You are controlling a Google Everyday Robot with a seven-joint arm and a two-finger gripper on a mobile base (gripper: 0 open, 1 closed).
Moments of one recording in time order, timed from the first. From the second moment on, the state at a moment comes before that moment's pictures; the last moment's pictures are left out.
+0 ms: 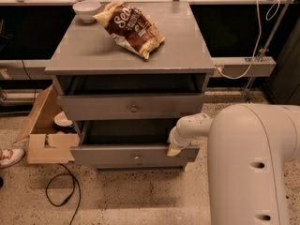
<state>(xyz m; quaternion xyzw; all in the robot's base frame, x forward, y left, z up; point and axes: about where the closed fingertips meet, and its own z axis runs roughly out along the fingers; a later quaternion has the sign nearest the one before) 0.668 -0.098 0.410 -0.70 0.69 -0.01 0.20</state>
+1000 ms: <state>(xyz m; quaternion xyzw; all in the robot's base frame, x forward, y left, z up) 0.655 -0.104 0.399 -0.71 0.68 0.03 0.19</state>
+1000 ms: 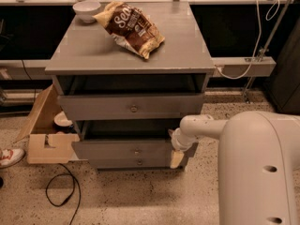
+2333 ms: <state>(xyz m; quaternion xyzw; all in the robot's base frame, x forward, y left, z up) 0.587 -0.112 0.398 -0.74 0.67 0.09 0.05</state>
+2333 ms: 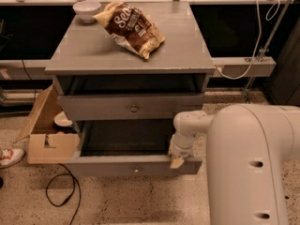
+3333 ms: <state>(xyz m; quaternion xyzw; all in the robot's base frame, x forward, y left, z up) 0.558 -0.116 0.390 -0.71 0.69 0.12 0.04</state>
